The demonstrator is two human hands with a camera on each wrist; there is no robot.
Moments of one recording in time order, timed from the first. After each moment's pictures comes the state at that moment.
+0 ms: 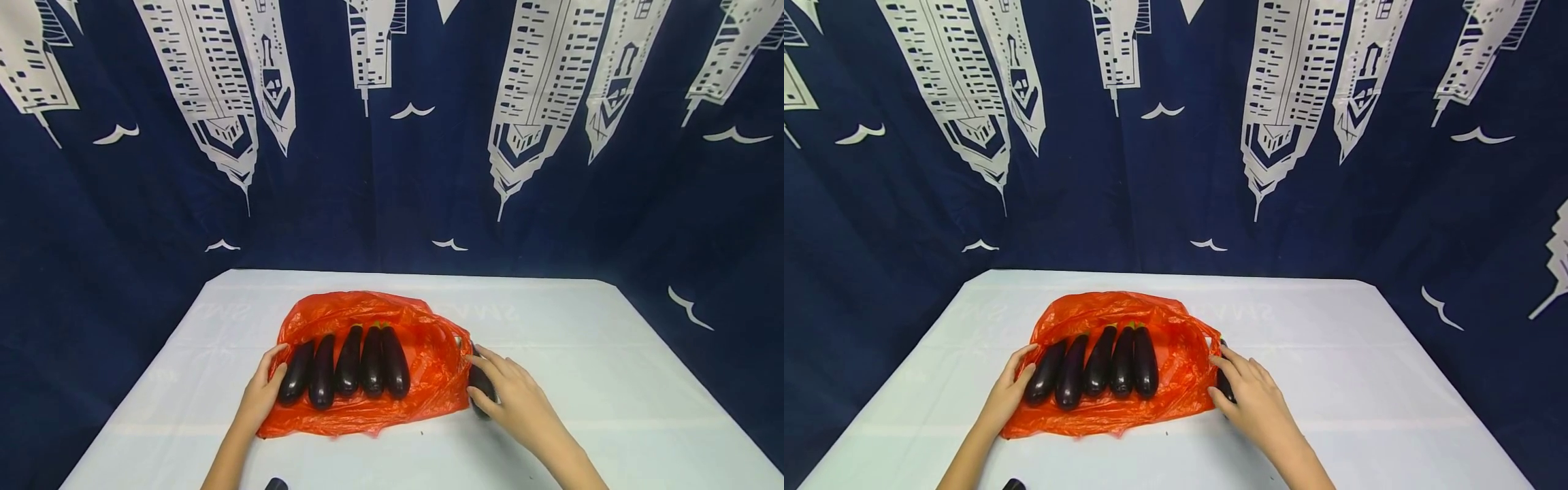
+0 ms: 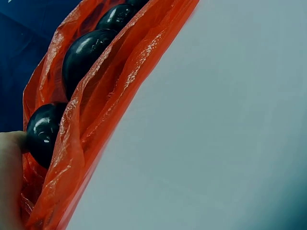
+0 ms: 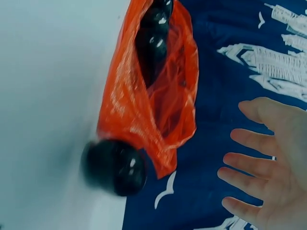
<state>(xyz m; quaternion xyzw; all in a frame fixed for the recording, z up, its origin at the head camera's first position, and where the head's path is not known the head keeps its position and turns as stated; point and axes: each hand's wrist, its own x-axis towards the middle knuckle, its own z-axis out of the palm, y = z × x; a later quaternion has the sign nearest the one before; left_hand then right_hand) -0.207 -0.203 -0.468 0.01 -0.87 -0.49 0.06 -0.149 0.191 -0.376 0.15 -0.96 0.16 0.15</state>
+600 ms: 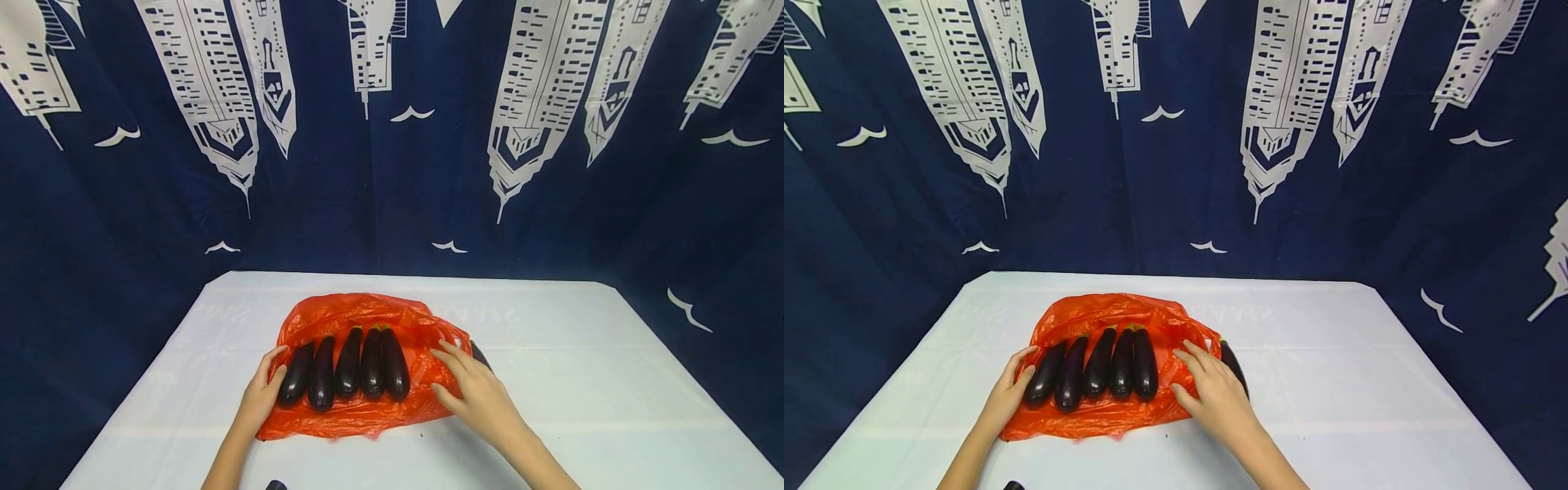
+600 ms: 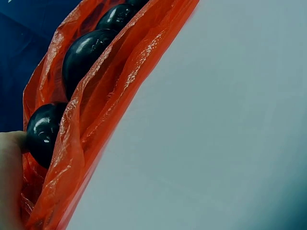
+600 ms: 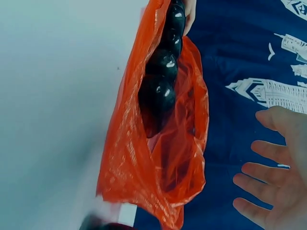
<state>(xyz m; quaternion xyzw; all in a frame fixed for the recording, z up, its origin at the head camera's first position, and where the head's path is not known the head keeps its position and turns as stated) -0.207 -0.202 -0.468 0.01 -0.87 -0.49 0.06 -0.161 0.149 -0.380 0.18 -0.95 0.20 0.17</state>
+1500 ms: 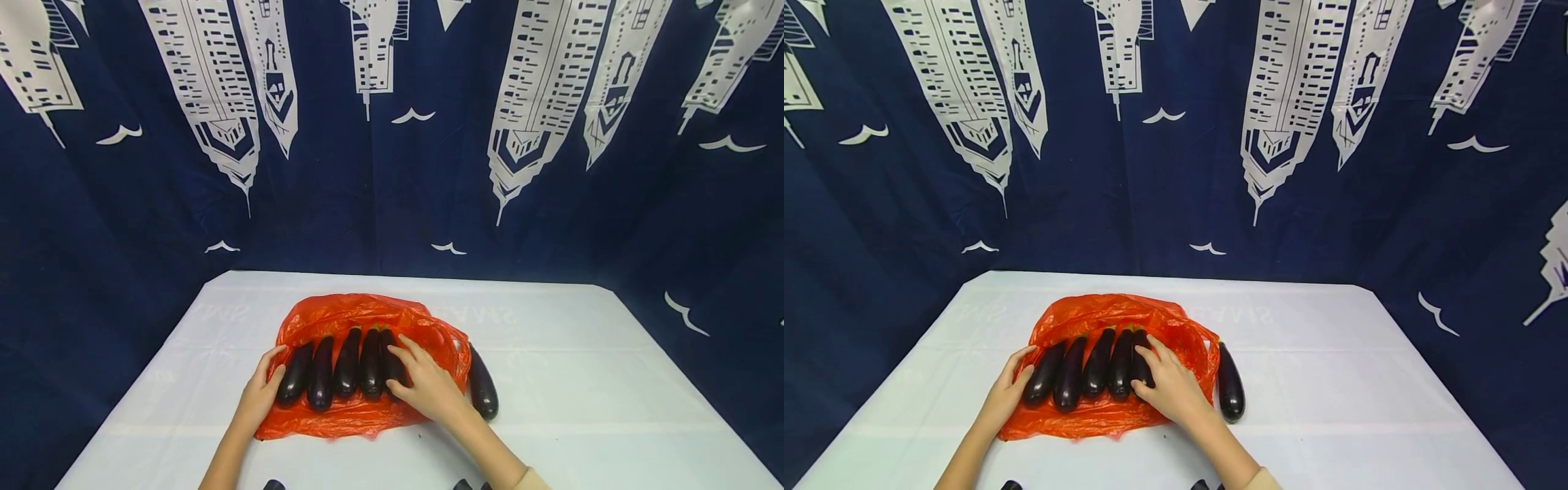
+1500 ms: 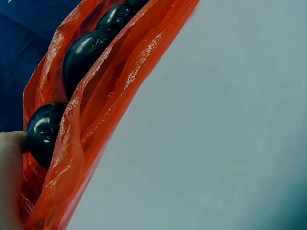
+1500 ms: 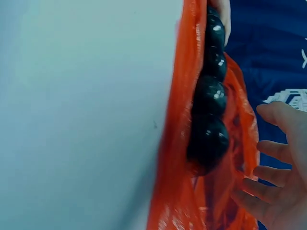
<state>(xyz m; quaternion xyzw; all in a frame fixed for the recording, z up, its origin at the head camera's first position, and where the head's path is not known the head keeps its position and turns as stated) -0.208 -0.203 -0.469 0.01 -0.87 -0.49 0.06 -0.196 0.099 -0.403 0.21 -0.95 0.23 0.07</state>
